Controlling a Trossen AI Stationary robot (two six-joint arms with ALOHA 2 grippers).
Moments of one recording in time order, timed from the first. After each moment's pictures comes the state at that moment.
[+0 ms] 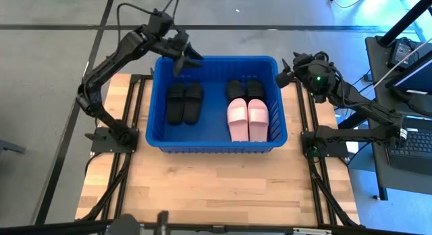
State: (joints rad) left arm 0.83 1.54 1.74 -0.78 0.80 0.26; right arm -0.47 0.91 1.06 -0.40 0.70 -0.14
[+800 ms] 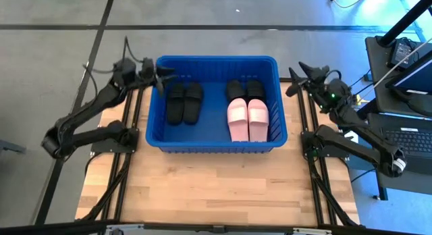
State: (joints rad) left arm 0.90 0.84 0.67 0.06 0.45 -0.14; right arm -0.77 0.52 0.51 0.09 0.24 -0.11
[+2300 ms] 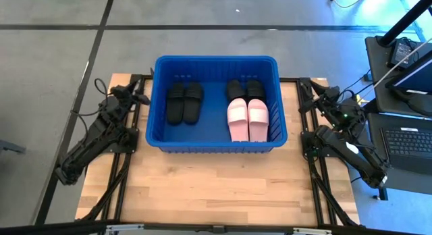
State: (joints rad) left arm 0.86 0.00 0.17 -0.21 -0.43 -0.19; right arm -0.77 0.01 0.39 -0.36 0.25 0.06
